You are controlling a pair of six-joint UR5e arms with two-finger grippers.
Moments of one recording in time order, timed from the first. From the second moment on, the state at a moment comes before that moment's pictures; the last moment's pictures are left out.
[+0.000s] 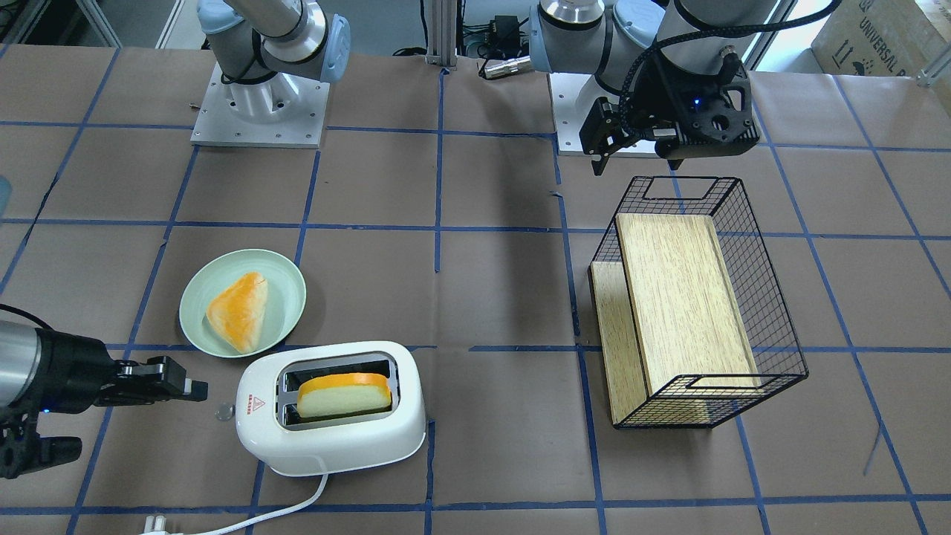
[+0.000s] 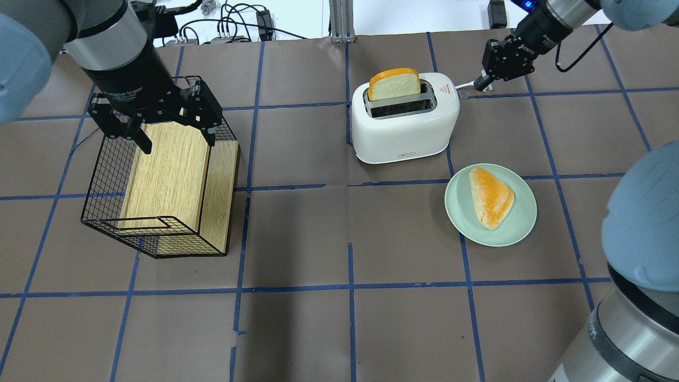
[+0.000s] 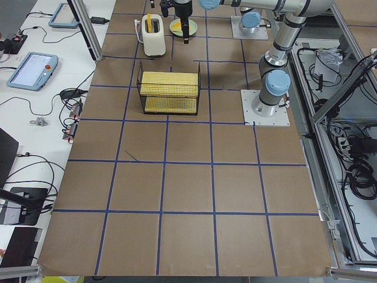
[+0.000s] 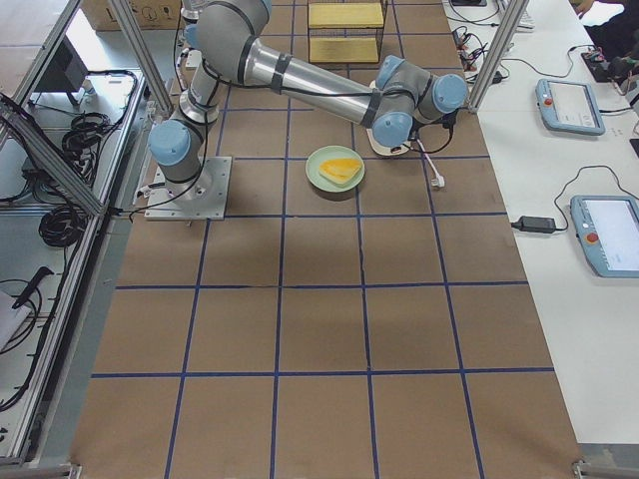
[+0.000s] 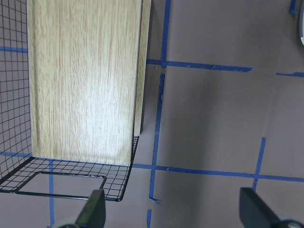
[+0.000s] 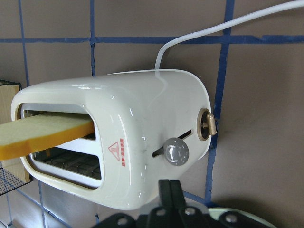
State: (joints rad) left arm -1.60 -1.56 -1.53 -1.70 1.58 -0.13; right arm 1.32 -1.01 1.25 -1.51 -1.05 -0.43
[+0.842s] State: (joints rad) left arm -1.60 -1.56 -1.53 -1.70 1.58 -0.13; right arm 1.33 -0.96 1.25 -1.51 -1.05 -0.43
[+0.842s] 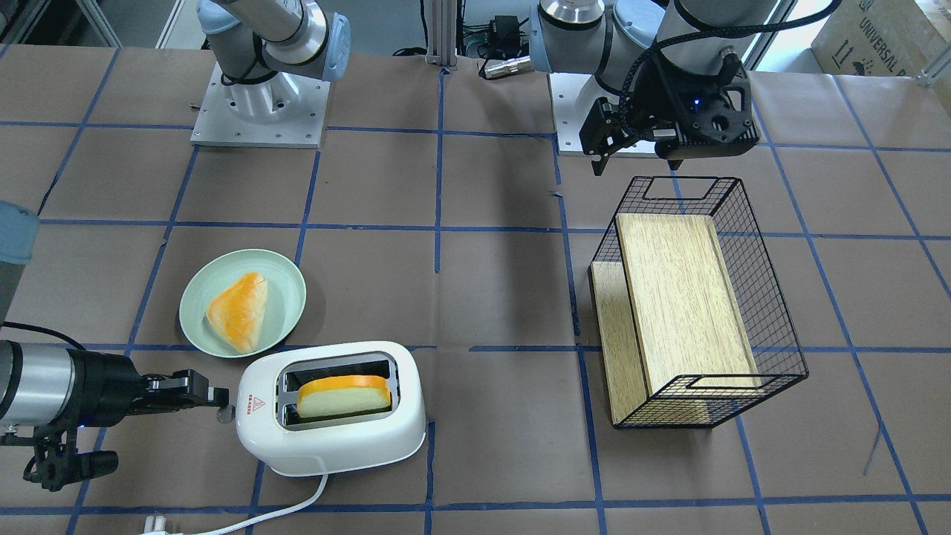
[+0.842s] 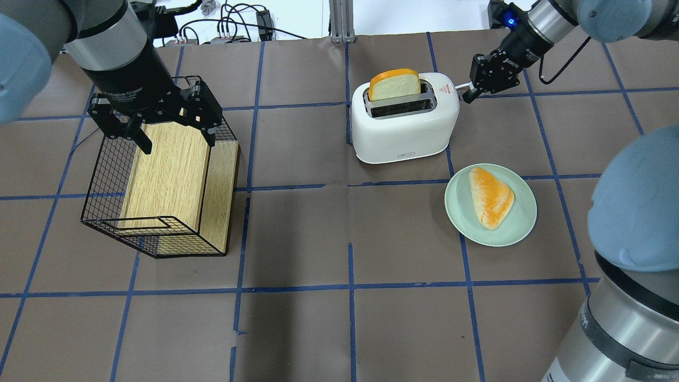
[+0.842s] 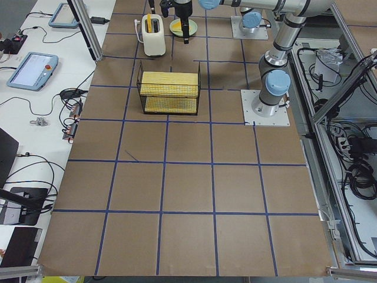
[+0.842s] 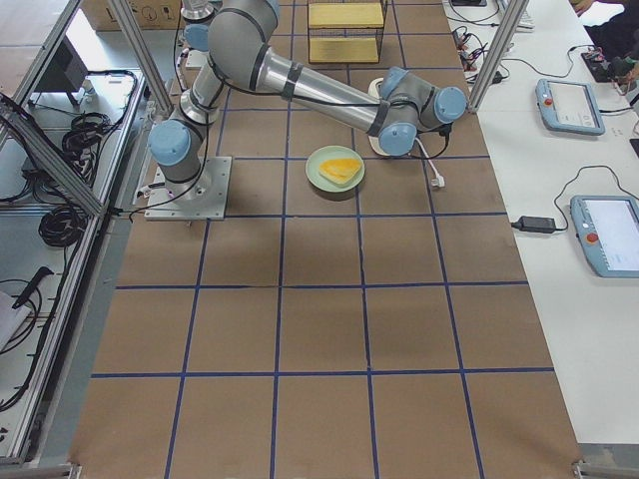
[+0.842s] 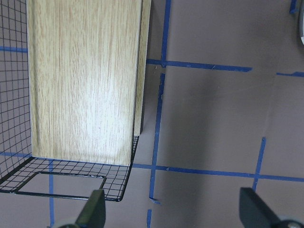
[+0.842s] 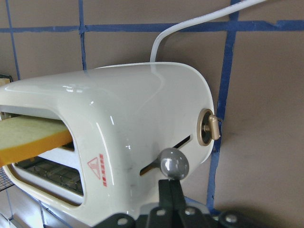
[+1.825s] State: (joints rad) left arm -1.60 -1.56 -1.53 -1.70 1.58 -0.13; right arm 1.33 -0.88 1.25 -1.51 -1.05 -0.43
